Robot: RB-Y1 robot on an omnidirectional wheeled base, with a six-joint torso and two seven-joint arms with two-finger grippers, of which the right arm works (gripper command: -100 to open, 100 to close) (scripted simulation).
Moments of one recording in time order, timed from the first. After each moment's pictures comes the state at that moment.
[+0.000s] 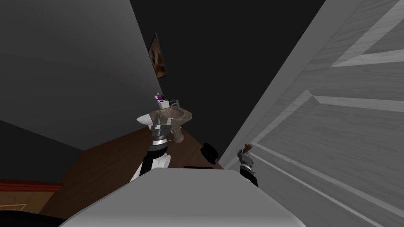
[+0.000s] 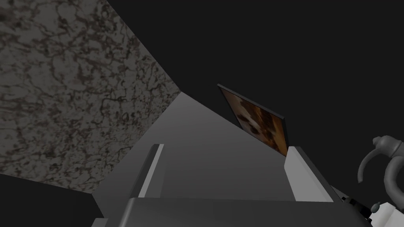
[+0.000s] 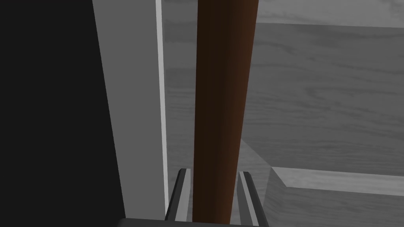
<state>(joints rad) 0.21 -0.40 0.21 -0.90 -1.02 -0.95 -1.29</state>
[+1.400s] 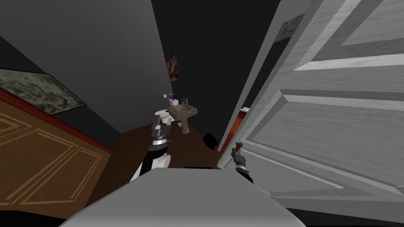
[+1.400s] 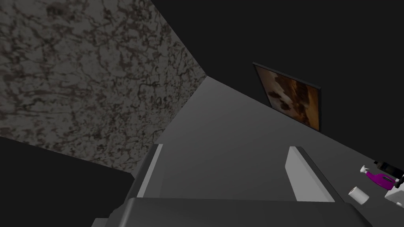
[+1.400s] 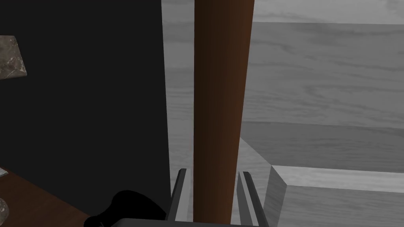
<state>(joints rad) 0.25 -0.45 0.37 -0.98 -0.92 -0.95 -1.35</state>
